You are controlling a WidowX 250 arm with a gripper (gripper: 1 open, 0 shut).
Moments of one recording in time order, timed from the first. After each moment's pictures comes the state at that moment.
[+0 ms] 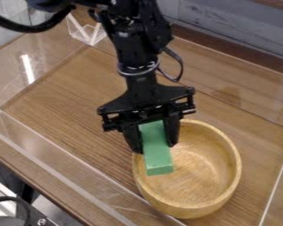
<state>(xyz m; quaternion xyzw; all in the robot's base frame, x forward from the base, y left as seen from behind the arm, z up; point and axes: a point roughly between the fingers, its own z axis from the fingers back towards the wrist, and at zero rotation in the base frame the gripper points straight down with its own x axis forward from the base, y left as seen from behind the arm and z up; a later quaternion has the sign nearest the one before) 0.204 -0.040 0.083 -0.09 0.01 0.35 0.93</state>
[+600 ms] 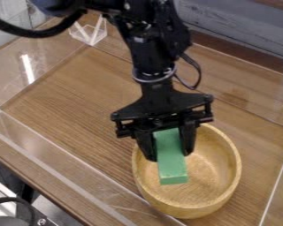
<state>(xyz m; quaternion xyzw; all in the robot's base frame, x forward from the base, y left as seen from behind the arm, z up) 0.202 -0.062 0.086 -0.10 0.01 0.31 0.94</state>
